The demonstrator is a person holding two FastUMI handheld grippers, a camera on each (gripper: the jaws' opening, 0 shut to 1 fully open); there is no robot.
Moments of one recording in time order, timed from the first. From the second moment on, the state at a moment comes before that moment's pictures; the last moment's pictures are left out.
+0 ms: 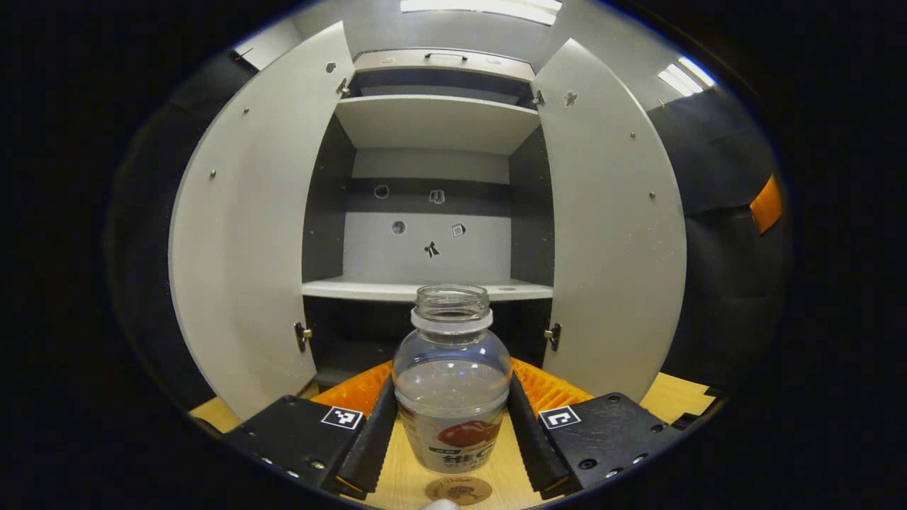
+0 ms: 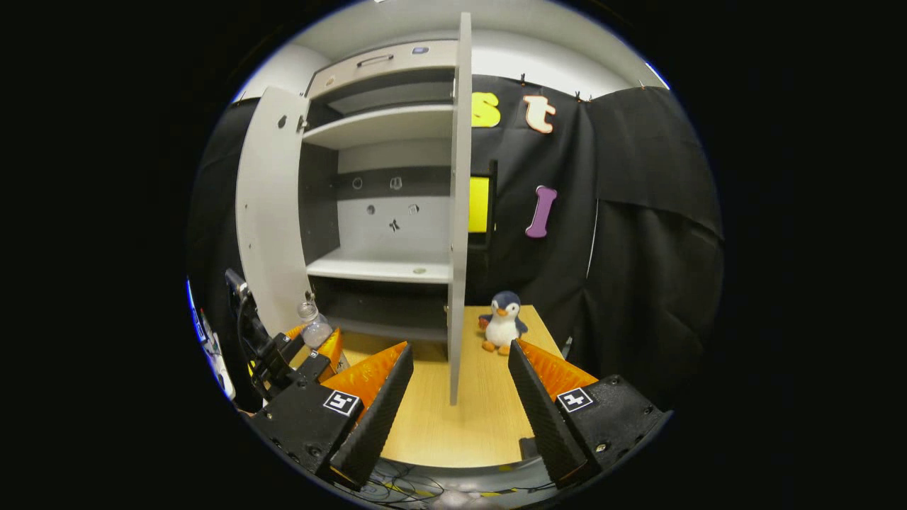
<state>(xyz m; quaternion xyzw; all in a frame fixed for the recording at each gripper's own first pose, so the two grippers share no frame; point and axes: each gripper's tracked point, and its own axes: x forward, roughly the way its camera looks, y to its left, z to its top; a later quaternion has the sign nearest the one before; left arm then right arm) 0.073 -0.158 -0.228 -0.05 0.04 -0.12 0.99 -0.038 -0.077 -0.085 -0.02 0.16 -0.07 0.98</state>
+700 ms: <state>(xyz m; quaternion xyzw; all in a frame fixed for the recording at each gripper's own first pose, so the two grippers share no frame) 0.067 -0.178 -0.346 -0.03 0.06 -0.14 0.99 -0.047 -0.077 -0.138 -0.05 0.23 -0.05 0.97</state>
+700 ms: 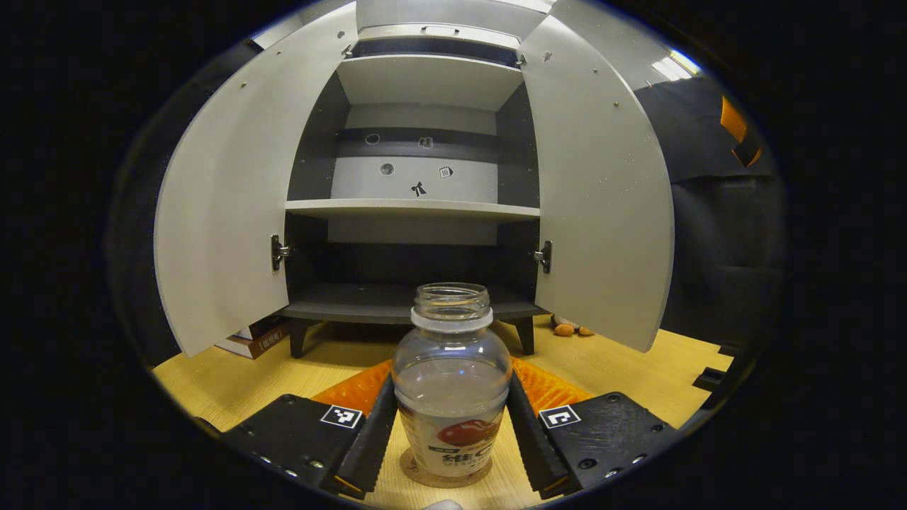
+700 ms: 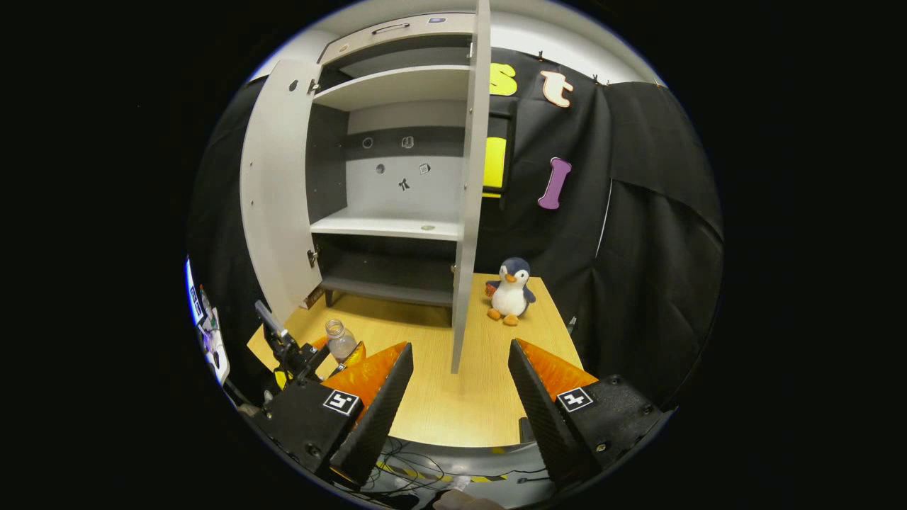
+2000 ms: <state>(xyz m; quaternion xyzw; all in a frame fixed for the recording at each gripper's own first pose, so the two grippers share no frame) 0.065 -0.154 -0.165 0.00 0.02 -0.16 0.99 -0.055 -0.088 -0.087 -0.01 0.13 -0.07 0.99</state>
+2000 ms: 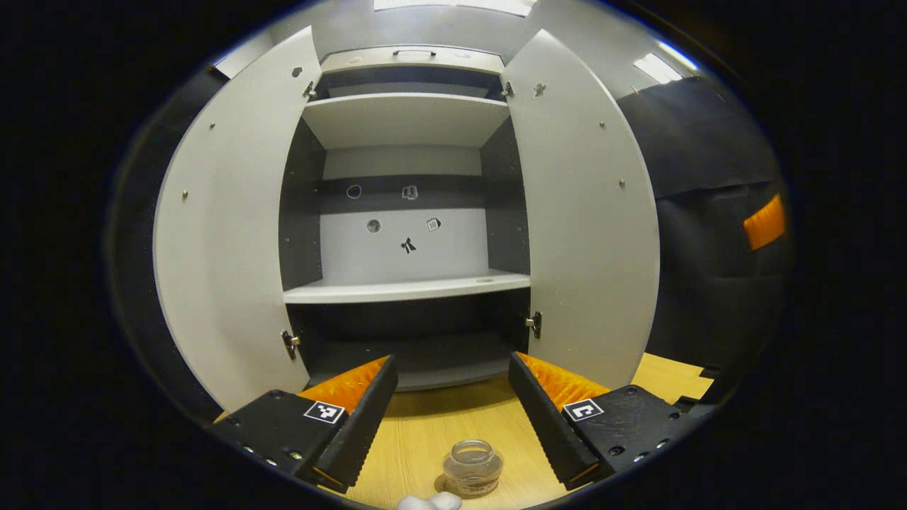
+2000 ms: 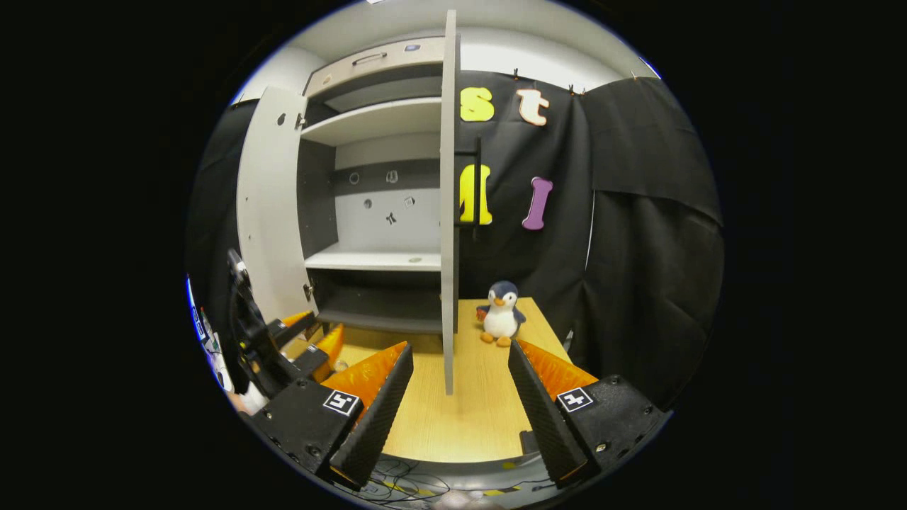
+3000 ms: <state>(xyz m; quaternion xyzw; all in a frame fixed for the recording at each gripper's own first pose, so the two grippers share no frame) -0.048 -0.007 -0.059 -0.04 0.04 -0.03 1.00 -0.002 -0.179 -0.008 0.00 0.02 -0.13 0.99</state>
